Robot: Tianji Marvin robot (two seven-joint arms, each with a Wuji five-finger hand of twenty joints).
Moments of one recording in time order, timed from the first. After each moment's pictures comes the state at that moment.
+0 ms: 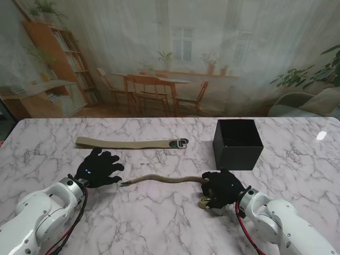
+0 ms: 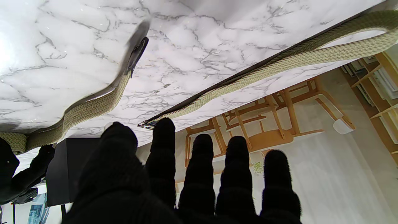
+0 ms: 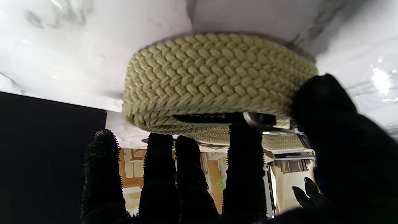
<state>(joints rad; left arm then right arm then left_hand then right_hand) 1.71 -1.01 -1.40 -1.72 1.36 -0.29 0.00 -1.58 -1.01 1.17 -1.45 -1.15 -0.37 -0.11 0.92 -0.07 -0.01 -0.01 0.61 -0.01 0.27 0.59 0.59 0.10 0.15 0.32 0.45 0.18 0.22 0.48 0.06 0.25 0.63 0.54 0.40 -0.69 0.94 -0.30 0.77 -0.20 1.05 0.18 0.49 0.19 0.39 0.25 0.59 0.12 0.23 0.25 0.22 0.47 0.91 0.31</state>
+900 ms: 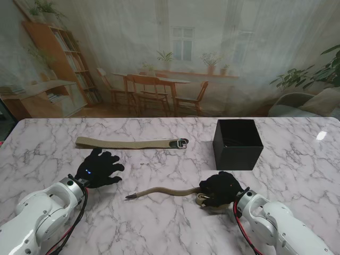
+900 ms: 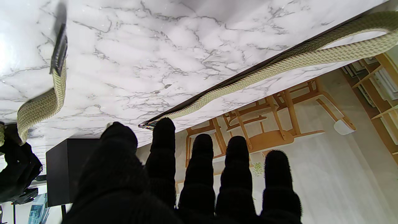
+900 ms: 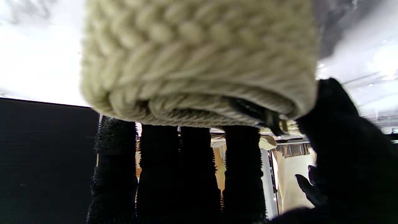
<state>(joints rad) 1.71 -1.01 -1.39 -1.72 1.36 -0.29 0.00 -1.54 -1.02 1.11 -1.36 -1.12 -0.35 -0.24 0.92 -0.07 -0.01 -0.01 0.61 -0.01 0.27 0.59 0.59 0.10 0.15 0.32 0.45 0.18 0.22 0.48 0.06 0.26 0.63 0.54 0.40 -0.65 0.88 -0.30 0.74 -0.16 1.16 0.25 1.06 0.09 0.67 0.42 1.14 0.10 0.62 0.51 0.62 0.28 1.27 0.43</state>
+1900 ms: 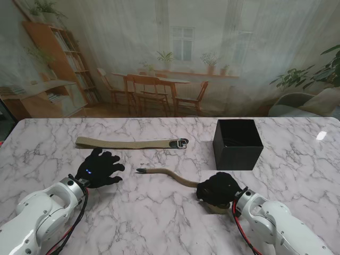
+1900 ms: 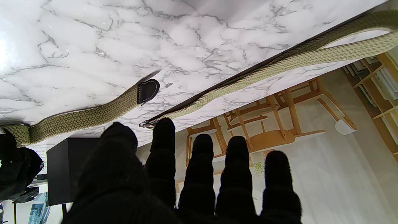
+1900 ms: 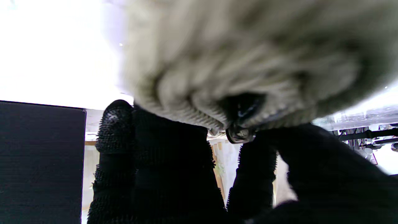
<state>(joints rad) 1.71 -1.01 -1.39 -1.72 1.36 -0.29 0.00 -1.52 -1.02 1.09 -1.34 -1.12 -0.39 -0.26 0.92 -0.07 -0.01 -0.01 0.61 -0.01 0.27 0.59 0.59 0.10 0.15 0.32 0.45 0.18 0.22 0.48 0.06 0.26 0.62 0.54 0.45 -0.49 0.95 -0.27 0.77 -0.36 0.89 0.11 1.27 0.15 0.60 0.39 1.29 0.12 0.69 0.54 0.67 0.25 1.27 0.42</state>
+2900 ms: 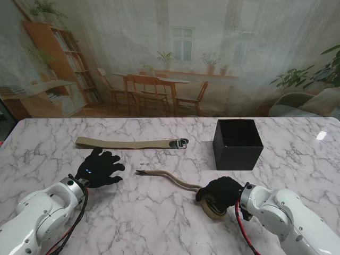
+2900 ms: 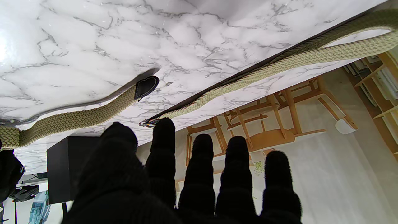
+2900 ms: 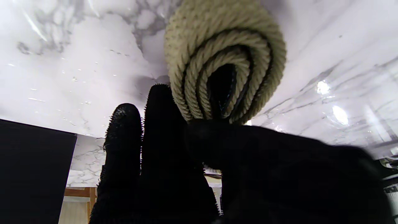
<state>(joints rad) 1.71 -1.01 -1.39 -1.72 1.36 -0.29 0.00 -1.60 -0.99 1.24 -1.61 -1.01 -0.46 0.31 0.92 -0.07 -0.01 -0.01 0.61 -0.01 0.27 0.59 0.59 0.10 0.15 0.32 0.45 0.18 0.22 0.48 0.06 0.26 0.62 0.54 0.78 -0.71 1.41 0.07 0.57 -0.05 0.47 0.32 0.90 0.28 0.43 0.25 1.01 0.11 0.33 0.31 0.56 0.19 1.13 0.22</state>
